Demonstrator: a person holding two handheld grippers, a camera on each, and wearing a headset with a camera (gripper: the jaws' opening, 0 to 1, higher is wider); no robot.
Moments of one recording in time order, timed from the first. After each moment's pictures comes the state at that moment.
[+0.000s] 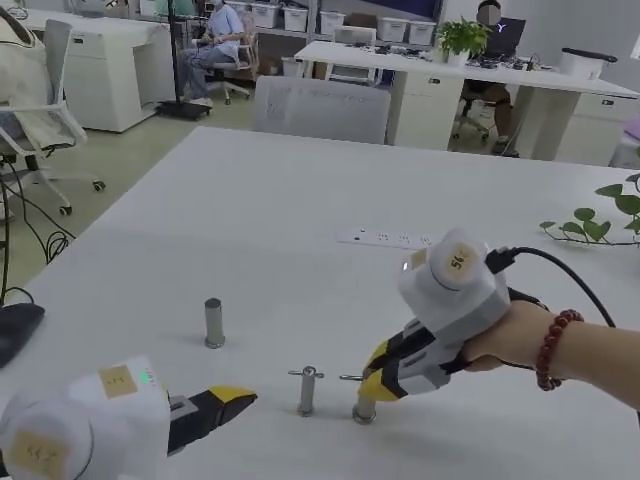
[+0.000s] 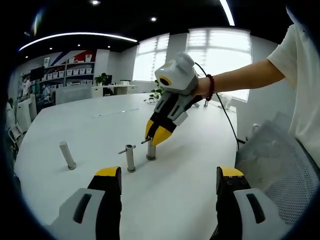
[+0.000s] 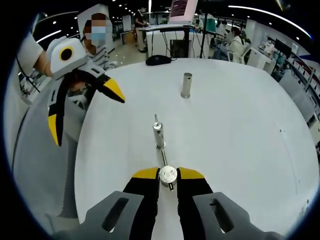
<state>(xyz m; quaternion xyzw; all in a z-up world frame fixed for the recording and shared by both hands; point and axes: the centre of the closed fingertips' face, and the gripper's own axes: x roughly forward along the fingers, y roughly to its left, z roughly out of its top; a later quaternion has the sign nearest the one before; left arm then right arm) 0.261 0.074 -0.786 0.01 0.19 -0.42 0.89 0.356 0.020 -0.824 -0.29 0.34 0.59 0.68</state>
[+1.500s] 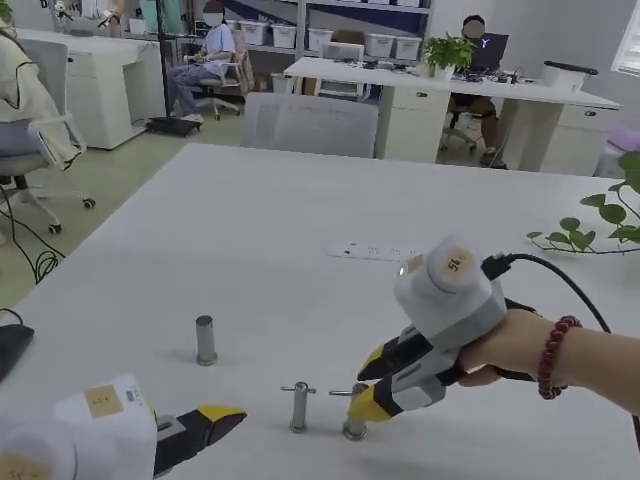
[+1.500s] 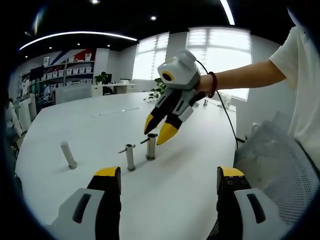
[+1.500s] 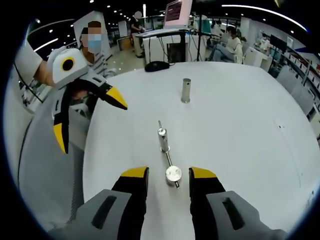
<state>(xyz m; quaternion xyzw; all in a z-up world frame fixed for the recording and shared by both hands) 0.256 0.076 -0.783 0.01 0.19 -0.42 0.89 0.345 0.019 -0.808 -0.25 0.35 0.58 0.69</state>
